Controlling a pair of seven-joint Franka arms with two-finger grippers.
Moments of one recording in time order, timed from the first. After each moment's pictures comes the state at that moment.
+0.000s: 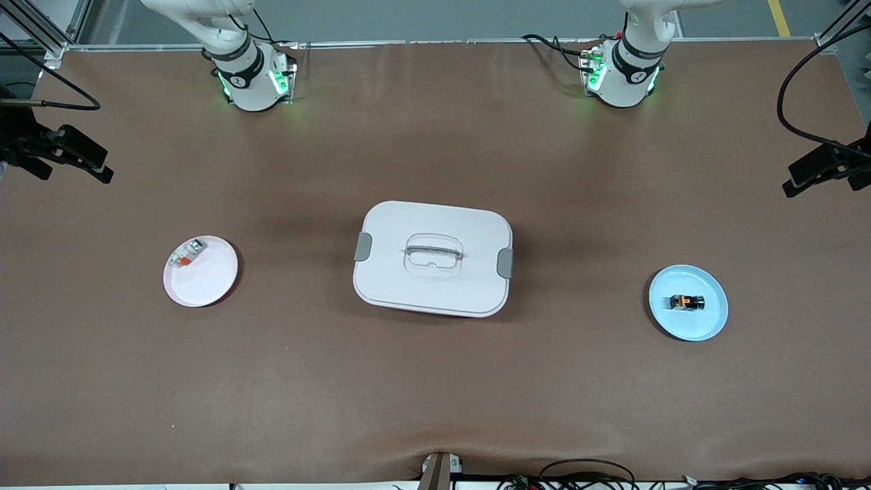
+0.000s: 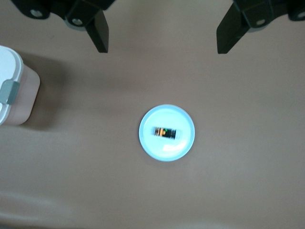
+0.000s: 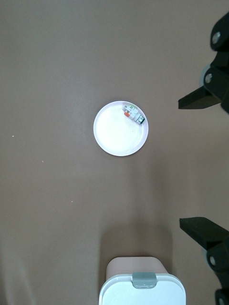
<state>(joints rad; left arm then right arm) 0.04 0.07 -0.03 -1.38 0.00 1.47 -0.10 -0.09 -0.05 0.10 -1.56 0.01 1.56 0.10</state>
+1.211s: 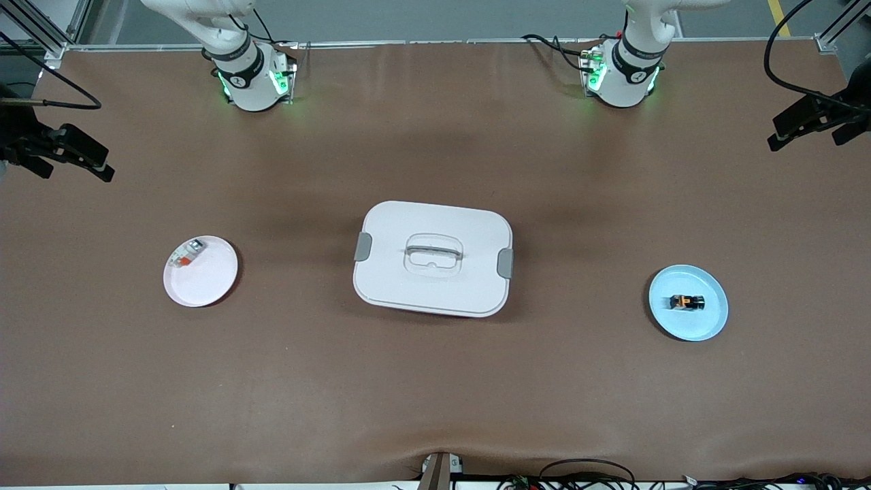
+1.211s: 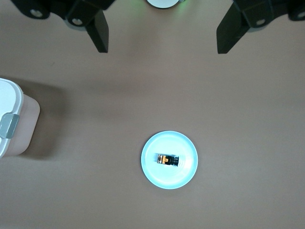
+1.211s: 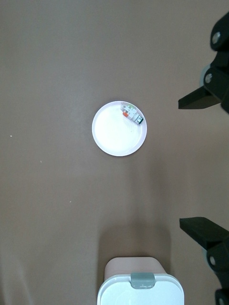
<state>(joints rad) -0.03 -0.08 0.01 -1.55 0.00 1.46 -0.10 -0.09 -0.05 0.10 -1.56 0.01 1.56 0.10</state>
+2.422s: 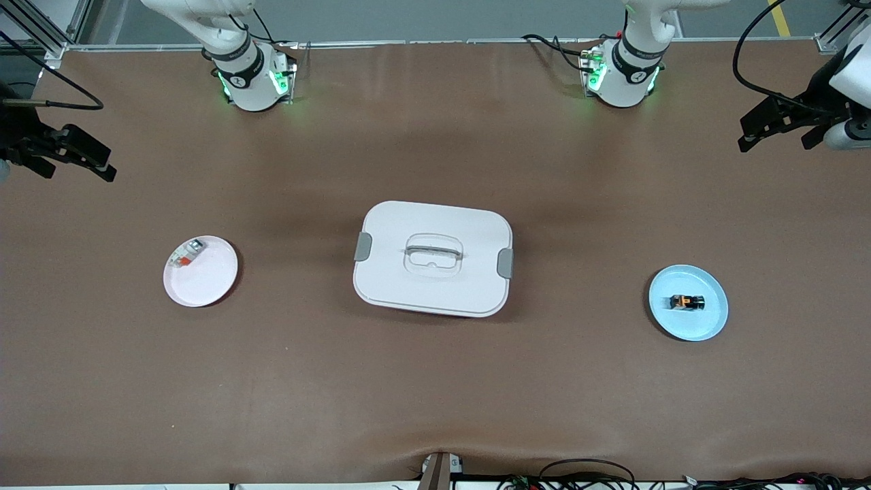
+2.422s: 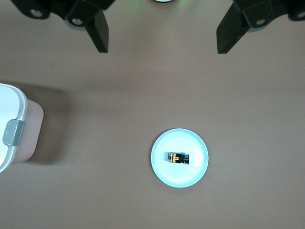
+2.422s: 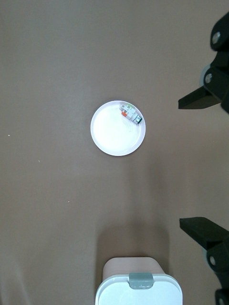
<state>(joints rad) -0.03 -0.14 -0.04 -1.66 0.00 1.53 -0.10 -0.09 -0.05 0.11 -1.56 0.01 1.55 0.10</state>
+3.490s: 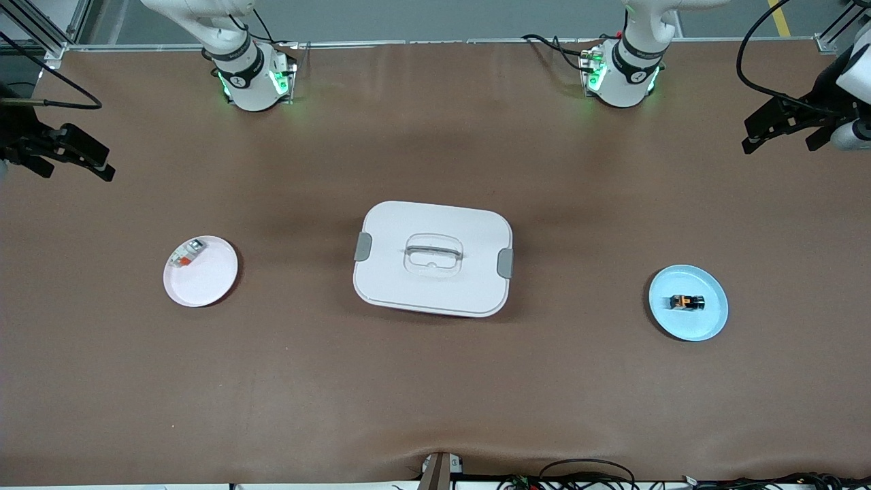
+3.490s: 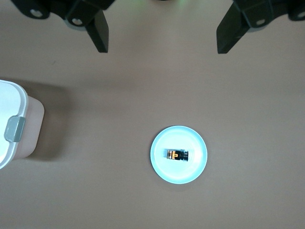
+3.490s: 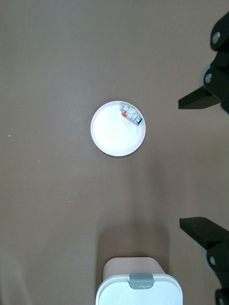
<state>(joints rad) -0.03 -0.13 -0.04 -1.64 0.00 1.53 -0.10 -0.09 -0.05 0.11 -1.55 0.01 1.55 0.10</state>
